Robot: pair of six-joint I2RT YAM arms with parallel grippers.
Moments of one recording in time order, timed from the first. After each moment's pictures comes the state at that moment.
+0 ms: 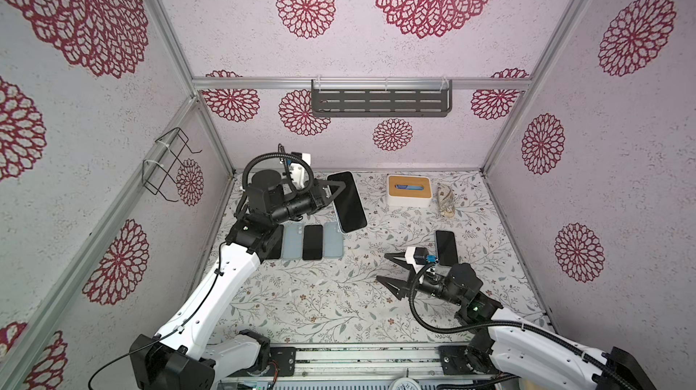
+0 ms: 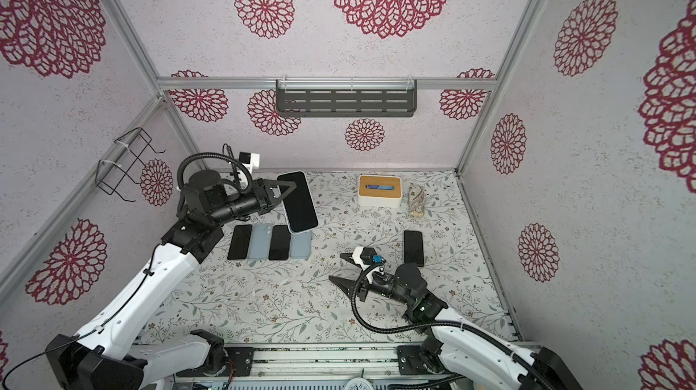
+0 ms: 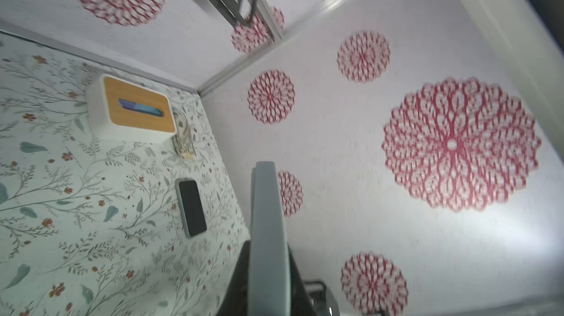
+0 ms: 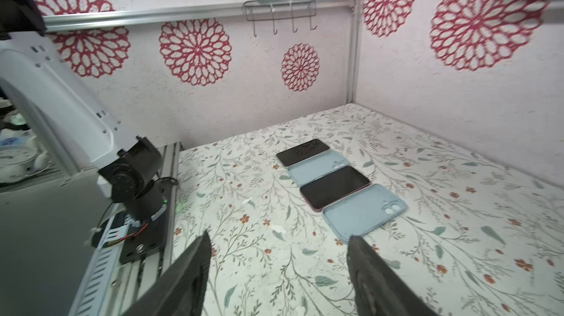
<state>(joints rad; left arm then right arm) -0.39 1.21 1.25 -0.17 0.71 -0.83 0.80 0.82 0.32 0.49 -0.46 0.11</state>
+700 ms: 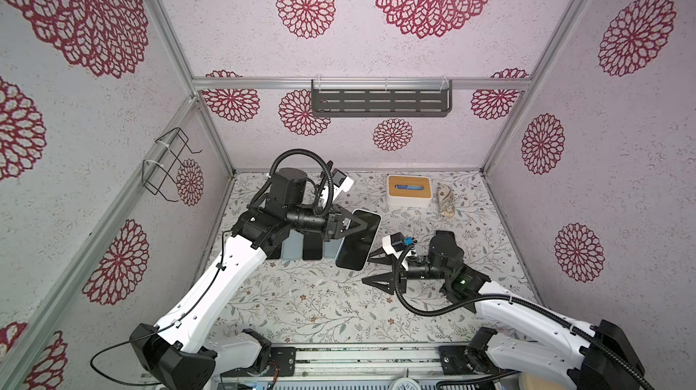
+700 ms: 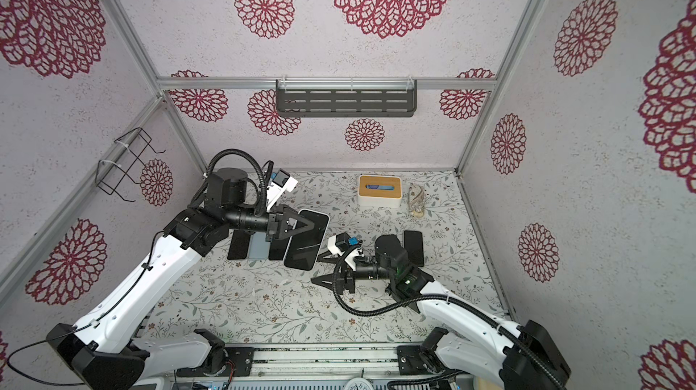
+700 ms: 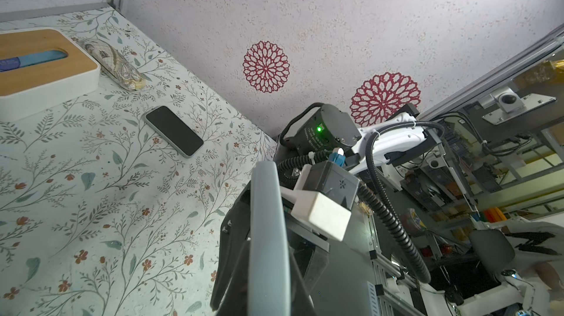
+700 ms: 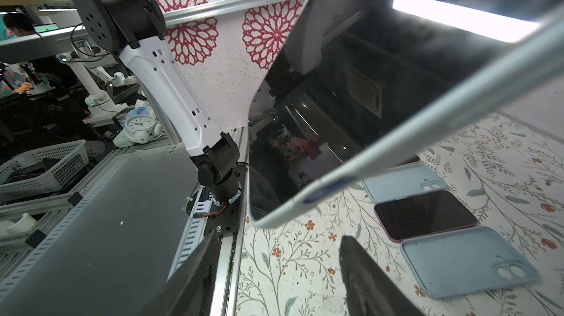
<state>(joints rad) -0.51 1.27 1.38 -0.60 0.93 -0.22 0.80 1.05 0.62 0.33 -0.79 0.10</state>
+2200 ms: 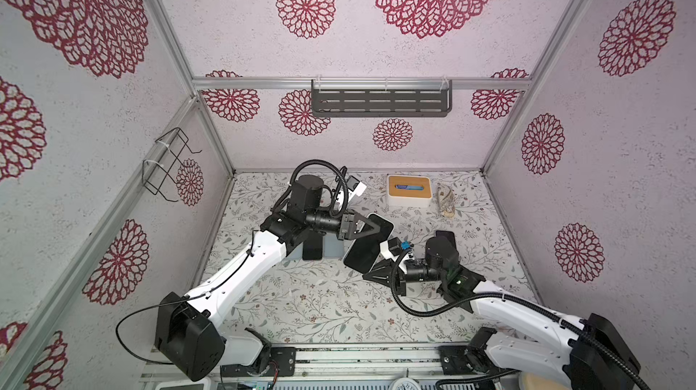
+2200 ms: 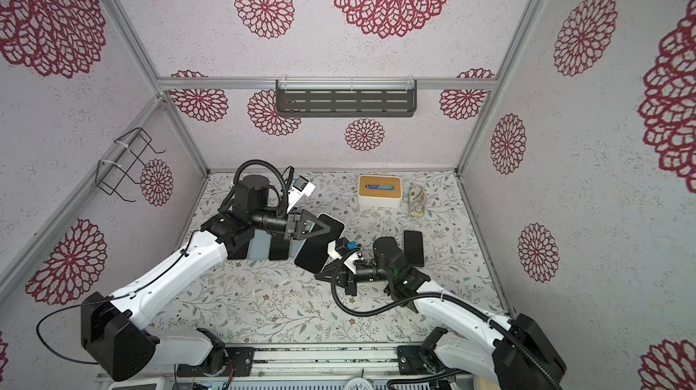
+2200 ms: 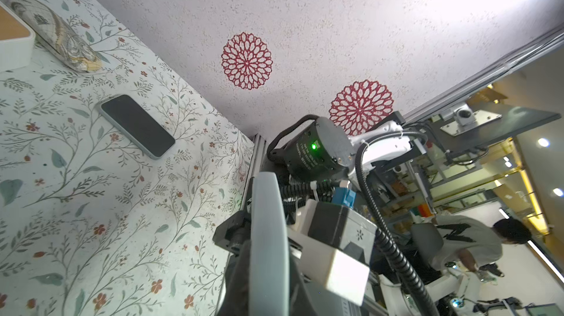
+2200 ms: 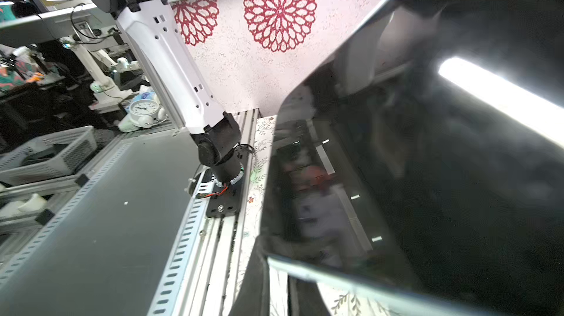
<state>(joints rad) -0.55 1.38 1.19 -0.17 1.04 -0.51 0.78 1.08 0.53 0.41 -0.80 0.04</state>
